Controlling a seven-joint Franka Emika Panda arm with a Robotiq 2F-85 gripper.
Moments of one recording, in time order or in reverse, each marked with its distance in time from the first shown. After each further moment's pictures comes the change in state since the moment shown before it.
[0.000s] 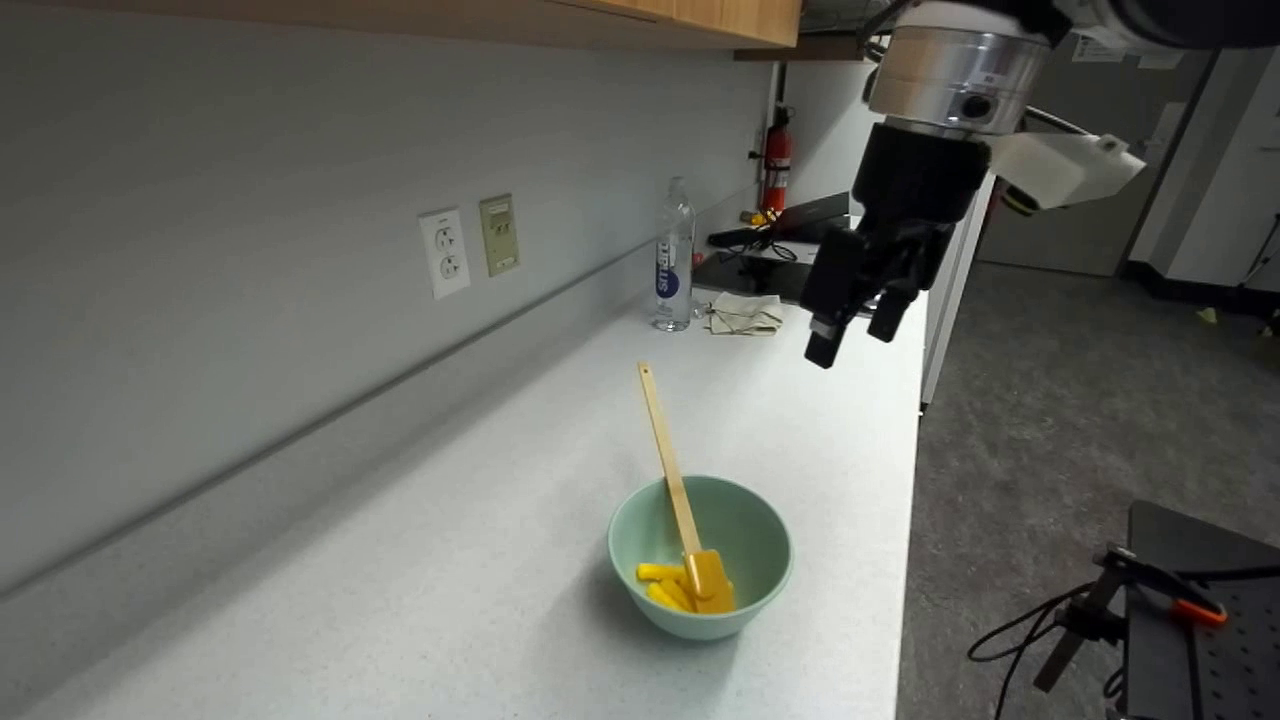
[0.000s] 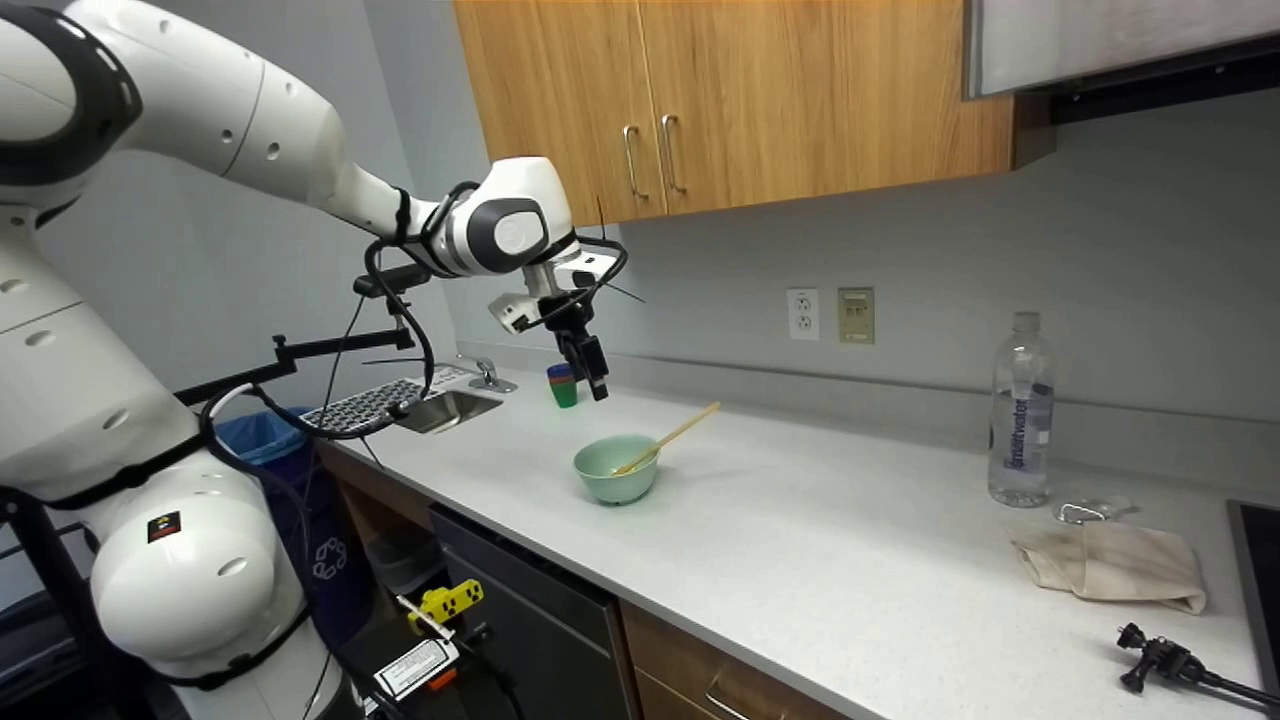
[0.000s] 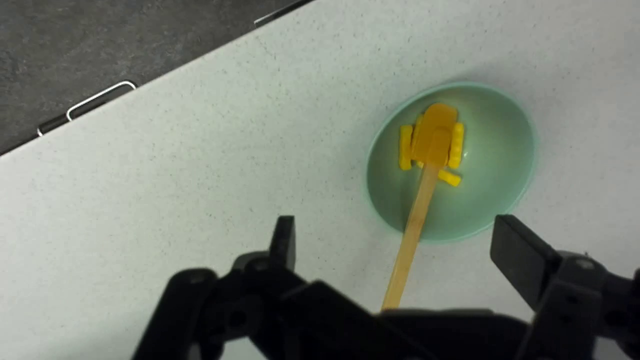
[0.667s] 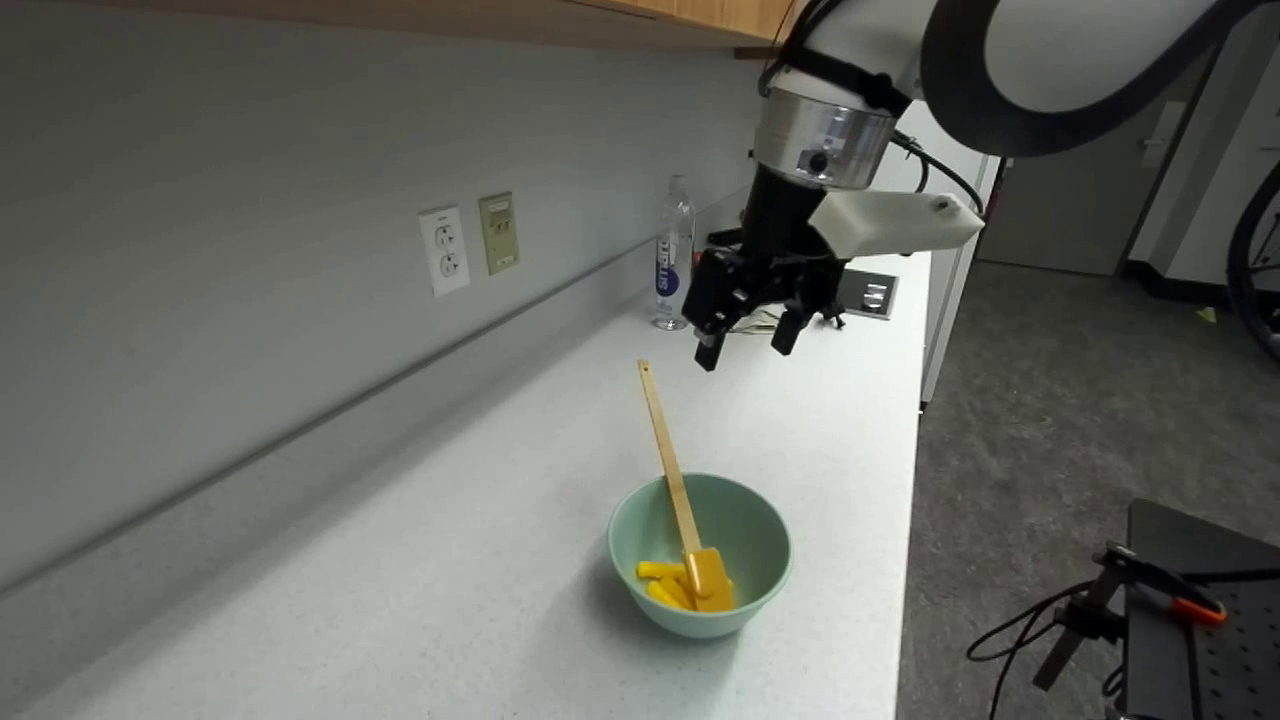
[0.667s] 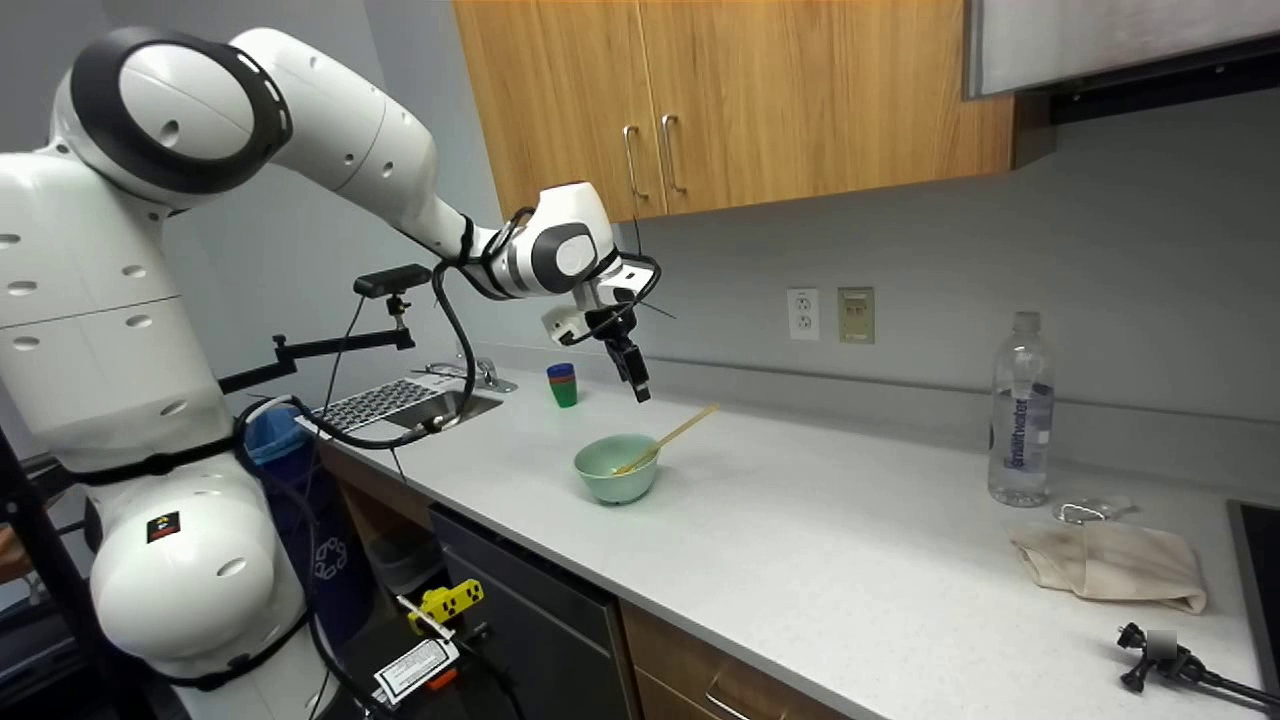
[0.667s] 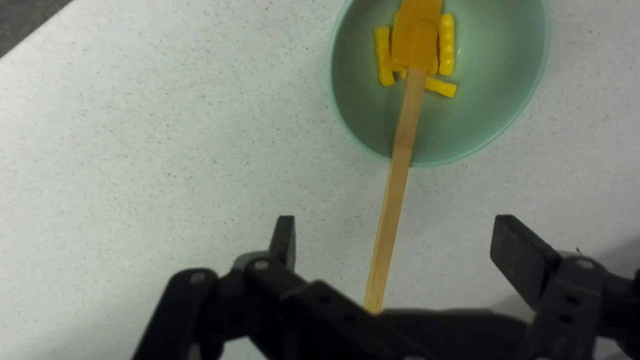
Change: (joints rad) arm -0.002 0.264 -0.004 0.172 -0.110 0.157 0.204
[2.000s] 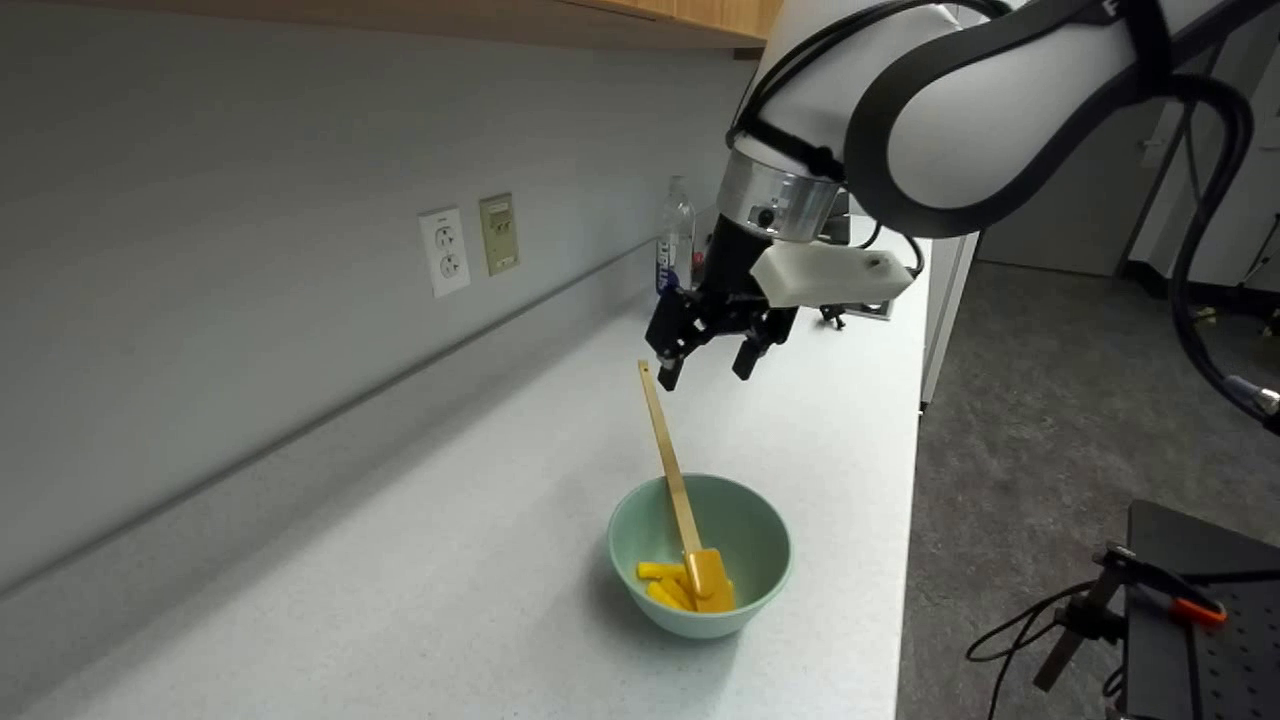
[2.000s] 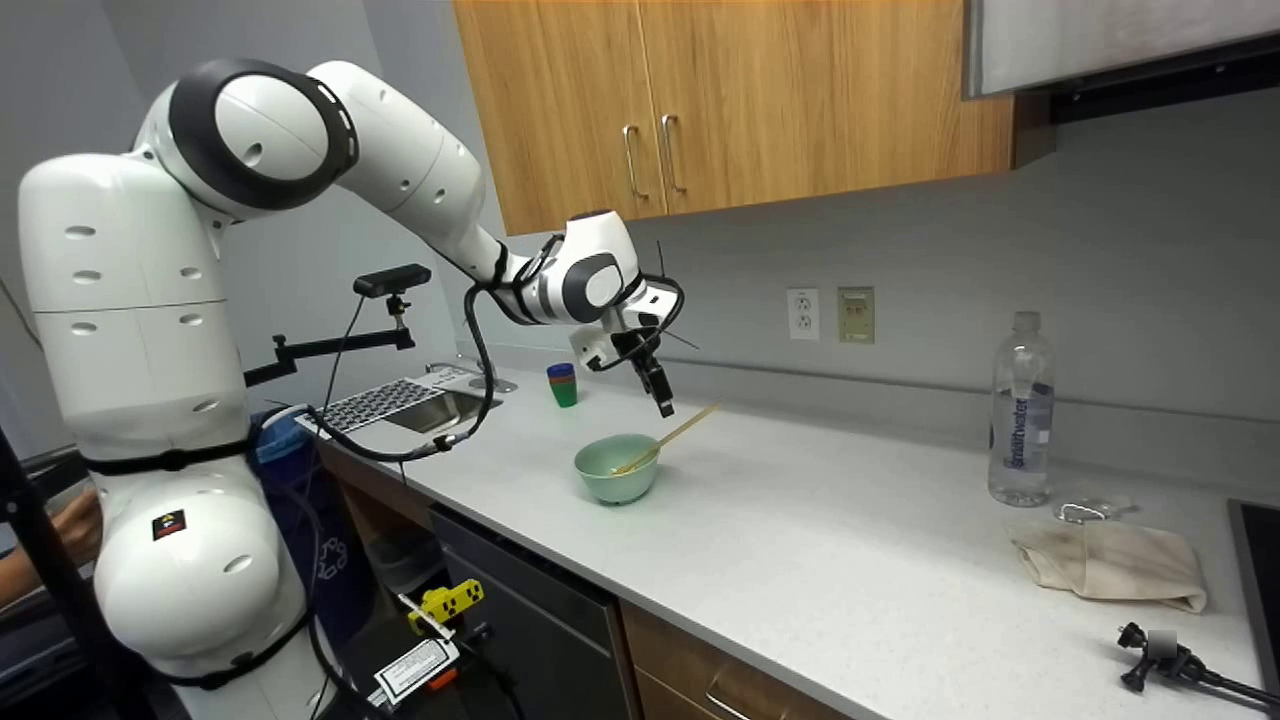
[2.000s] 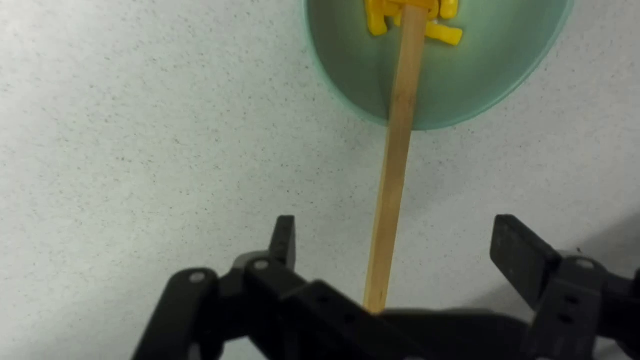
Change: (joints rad) arm 0.032 0.147 -0.059 0.053 -0.012 0.150 0.023
